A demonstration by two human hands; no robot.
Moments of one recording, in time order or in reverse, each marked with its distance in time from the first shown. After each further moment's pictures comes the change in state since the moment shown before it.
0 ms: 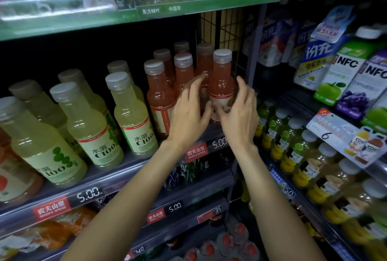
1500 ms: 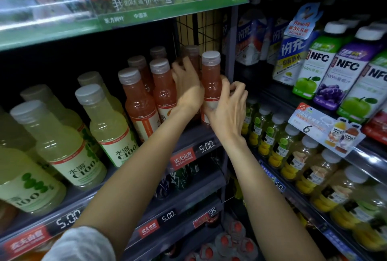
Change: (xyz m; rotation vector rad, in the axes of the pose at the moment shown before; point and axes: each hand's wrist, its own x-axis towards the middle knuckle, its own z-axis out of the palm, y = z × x) left_hand 0.086 0.016 0.050 0.058 -0.141 -0.388; right_hand 0.020 0.013 0.007 -0.162 -0.011 0.084
